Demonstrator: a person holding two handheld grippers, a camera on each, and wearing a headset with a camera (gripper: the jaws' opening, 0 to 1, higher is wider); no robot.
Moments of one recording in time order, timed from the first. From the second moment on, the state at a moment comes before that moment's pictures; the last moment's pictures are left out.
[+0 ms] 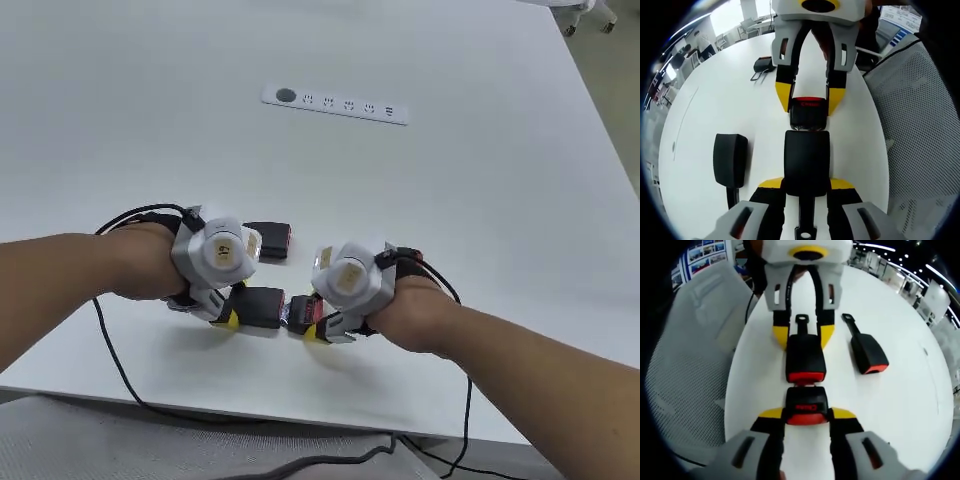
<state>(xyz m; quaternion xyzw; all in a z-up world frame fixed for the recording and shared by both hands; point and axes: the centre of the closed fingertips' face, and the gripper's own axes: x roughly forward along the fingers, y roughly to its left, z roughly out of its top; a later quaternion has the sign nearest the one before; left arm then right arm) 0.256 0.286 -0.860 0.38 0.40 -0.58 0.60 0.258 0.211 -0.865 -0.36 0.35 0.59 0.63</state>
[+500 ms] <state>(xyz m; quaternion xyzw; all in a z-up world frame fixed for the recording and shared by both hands) 0.279 0.282 -0.822 0.38 0.37 -0.57 0.62 0.271 0.207 -0.825 -0.35 0.32 0.59 0.65</state>
